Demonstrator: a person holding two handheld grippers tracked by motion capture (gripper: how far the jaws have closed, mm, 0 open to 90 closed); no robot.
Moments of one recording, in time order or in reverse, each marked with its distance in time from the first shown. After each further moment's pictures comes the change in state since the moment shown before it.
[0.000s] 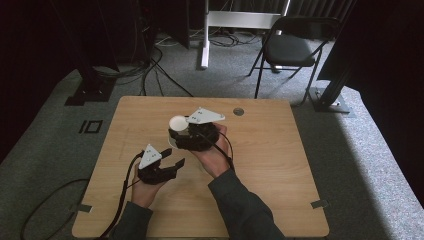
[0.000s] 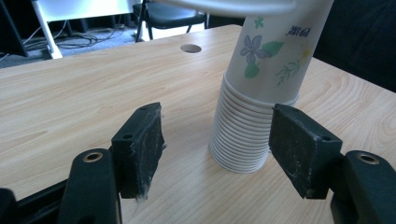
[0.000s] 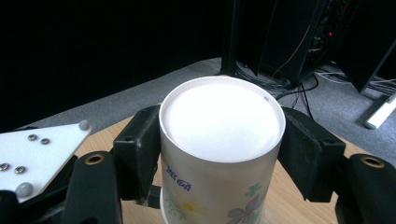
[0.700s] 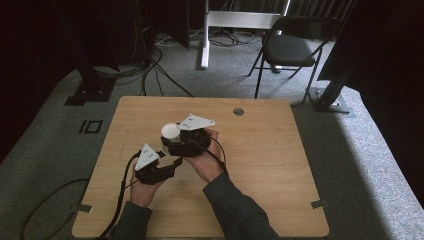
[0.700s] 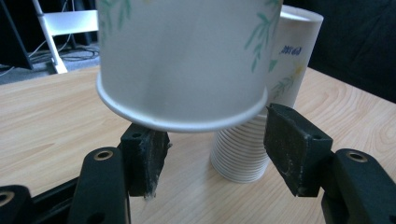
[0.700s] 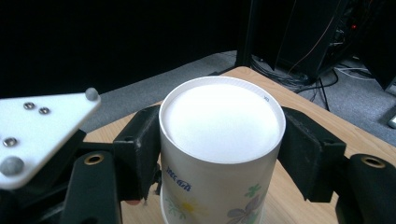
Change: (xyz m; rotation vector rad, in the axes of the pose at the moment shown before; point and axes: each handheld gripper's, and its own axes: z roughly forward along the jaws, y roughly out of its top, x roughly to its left) left arm 0.001 0.004 -0.009 -0.056 0.005 0.008; right arm 0.015 -0.011 0.016 0.031 0.055 -0.007
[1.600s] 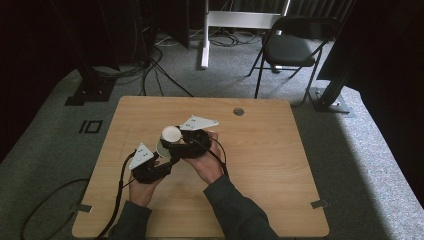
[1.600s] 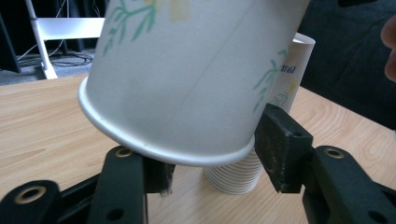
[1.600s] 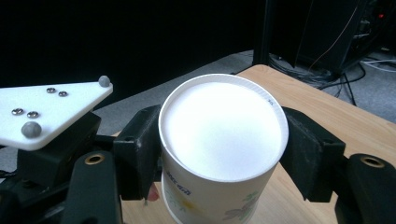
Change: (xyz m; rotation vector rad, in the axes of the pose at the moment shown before) left arm 0.008 -0.003 -0.003 -0.054 -0.039 -0.057; right arm -0.003 -0.007 0.000 -0.012 0.076 0.065
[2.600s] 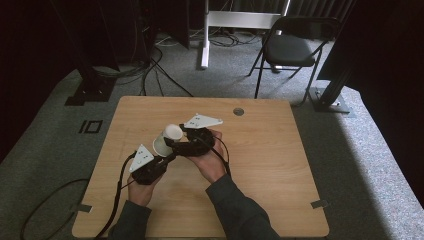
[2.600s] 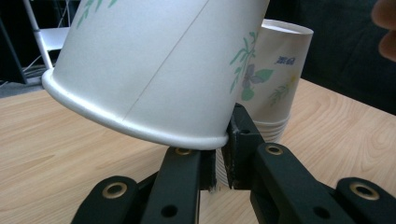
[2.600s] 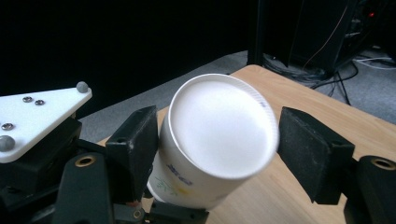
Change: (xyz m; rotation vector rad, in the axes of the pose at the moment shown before) left arm 0.000 -0.002 -0.003 0.003 0.010 0.063; right arm -0.008 0.000 -0.006 -0.011 -0.024 0.016
